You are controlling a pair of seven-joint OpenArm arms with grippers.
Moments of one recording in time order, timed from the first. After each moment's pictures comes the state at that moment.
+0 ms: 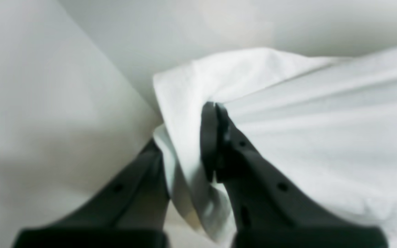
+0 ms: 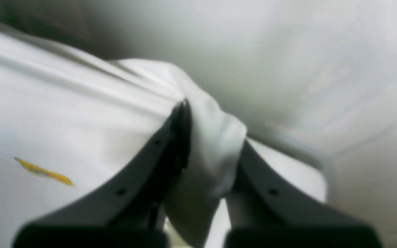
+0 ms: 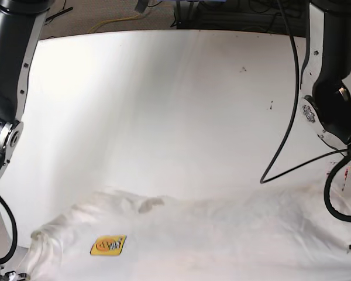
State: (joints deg) left arm -52.8 -17.4 -23.3 102.7 -2.0 -36.3 70.6; right arm 71.2 31.0 4.6 54.9 33.9 41.8 -64.1
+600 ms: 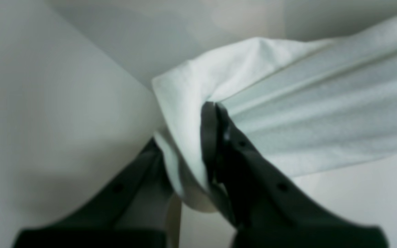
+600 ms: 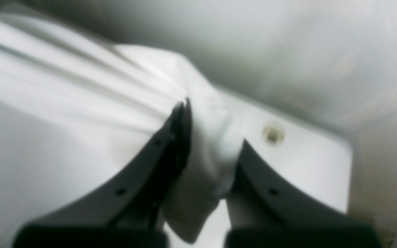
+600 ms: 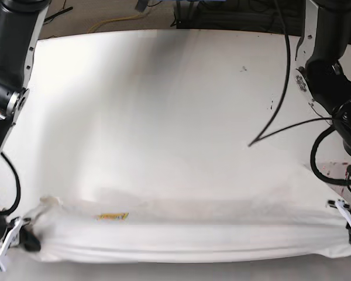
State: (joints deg) left arm -40.4 -18.2 -21.6 108.3 -1.8 -43.1 70.5; right arm 53.8 34.4 9.9 67.1 45.6 41.1 -74.6
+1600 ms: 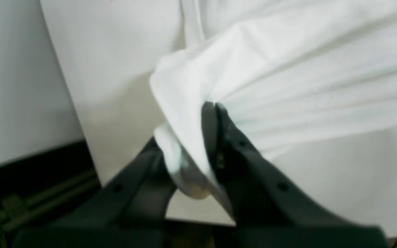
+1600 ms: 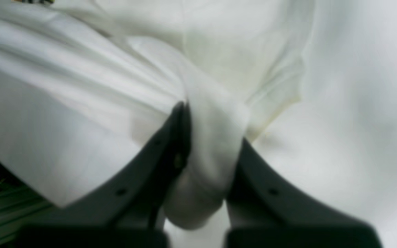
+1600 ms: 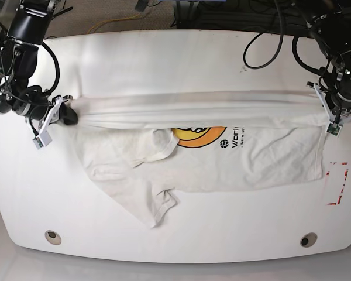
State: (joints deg) left arm 5.3 -15.0 -31.1 112.9 -1.0 -43.2 70.4; right arm 0.6 26.9 24.0 84.9 52.5 41.1 -75.3
